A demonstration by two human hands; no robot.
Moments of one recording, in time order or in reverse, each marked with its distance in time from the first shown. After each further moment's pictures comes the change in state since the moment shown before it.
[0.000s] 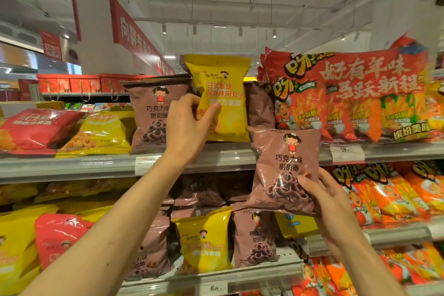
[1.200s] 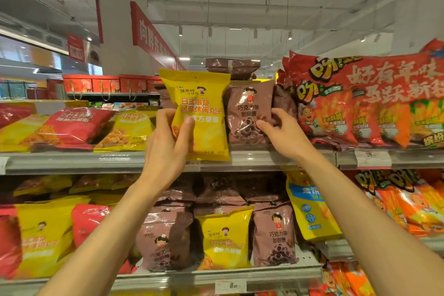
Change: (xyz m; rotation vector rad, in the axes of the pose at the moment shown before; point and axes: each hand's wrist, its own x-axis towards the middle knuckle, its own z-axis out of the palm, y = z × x) left_hand -0.044 -0.027 -0.083 0.053 0.039 -0.017; right_hand 0.119 -0.046 0.119 -0.709 -0.170 -0.197
